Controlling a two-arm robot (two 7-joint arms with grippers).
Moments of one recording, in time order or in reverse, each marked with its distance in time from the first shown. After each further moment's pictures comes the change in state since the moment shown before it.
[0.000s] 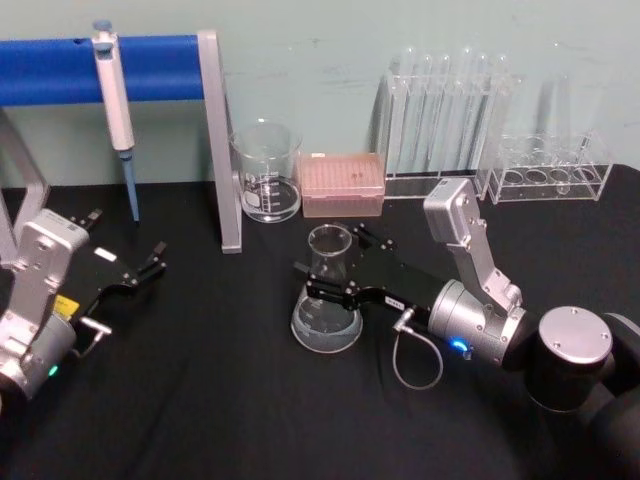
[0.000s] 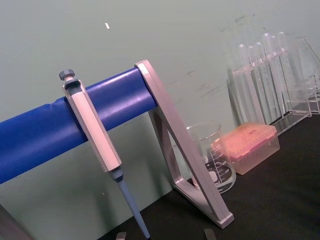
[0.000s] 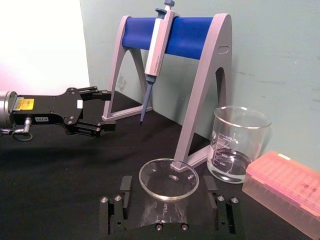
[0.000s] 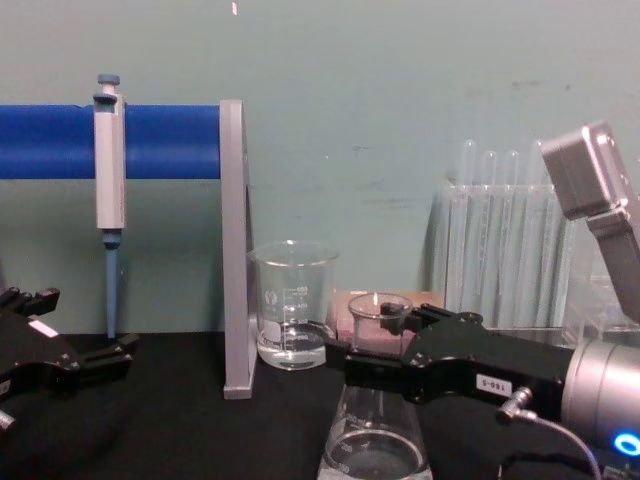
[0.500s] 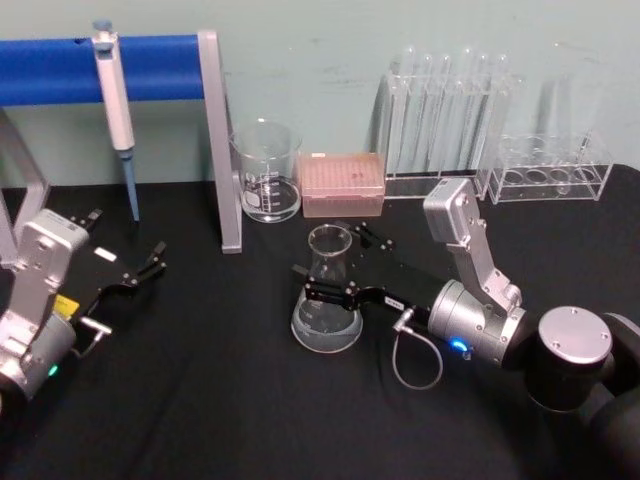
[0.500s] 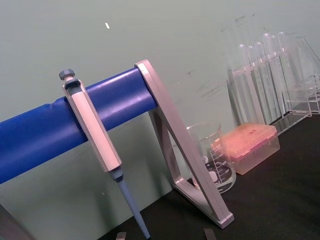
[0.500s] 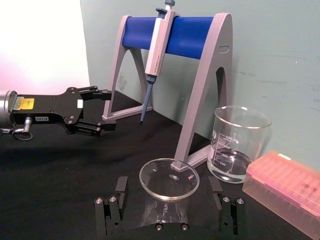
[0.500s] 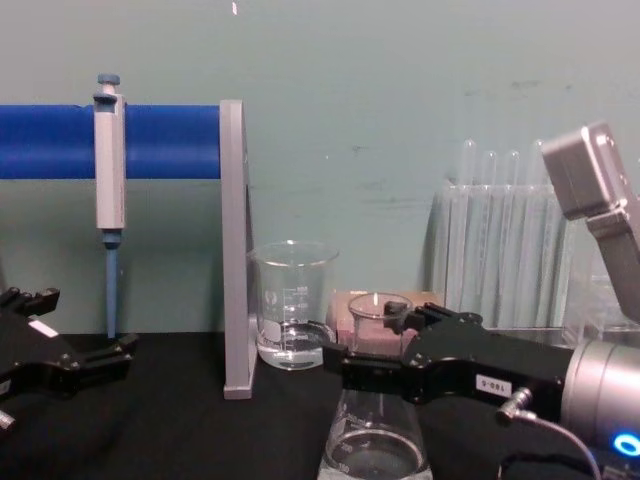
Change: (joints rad) left arm 0.000 0.000 0.000 0.000 0.000 0.000 0.000; right arm 0.000 0.000 0.000 0.001 -0.001 0.000 0.000
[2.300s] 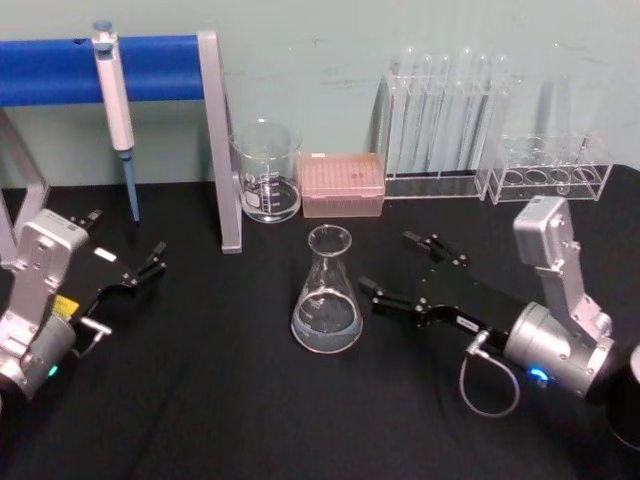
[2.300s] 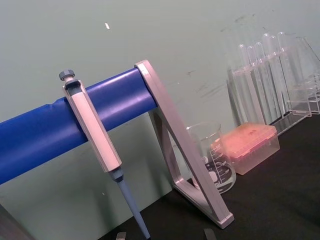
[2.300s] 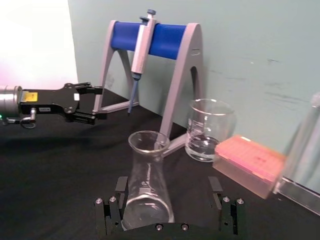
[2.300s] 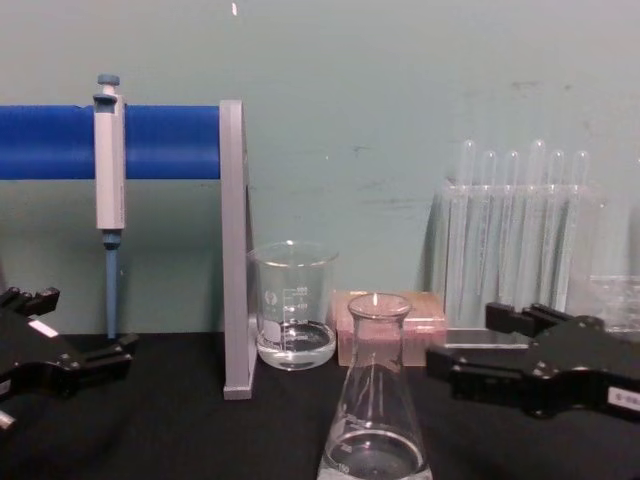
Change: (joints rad) left arm 0.000 0.000 0.000 0.000 0.000 0.000 0.000; right arm -0.172 0.193 0.061 -0.246 0.087 0.021 -0.063
